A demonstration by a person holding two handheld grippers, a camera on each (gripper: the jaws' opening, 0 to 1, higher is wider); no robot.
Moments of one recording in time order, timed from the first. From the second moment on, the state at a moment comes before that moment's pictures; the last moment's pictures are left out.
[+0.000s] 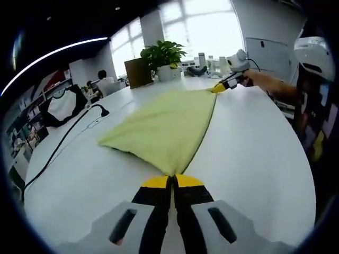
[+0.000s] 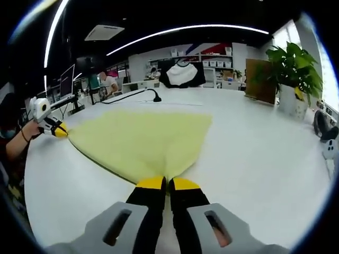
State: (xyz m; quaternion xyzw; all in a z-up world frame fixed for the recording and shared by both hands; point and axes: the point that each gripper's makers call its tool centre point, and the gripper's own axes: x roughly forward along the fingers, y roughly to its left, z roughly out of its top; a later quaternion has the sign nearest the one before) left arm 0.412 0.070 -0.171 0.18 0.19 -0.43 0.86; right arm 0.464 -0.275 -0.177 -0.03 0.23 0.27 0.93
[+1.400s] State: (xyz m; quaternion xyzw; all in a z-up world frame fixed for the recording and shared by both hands) left arm 0.381 0.071 -0.173 0.12 0.19 -0.38 0.90; right arm 0.433 -0.271 -0.177 -0.01 0.23 0.27 0.94
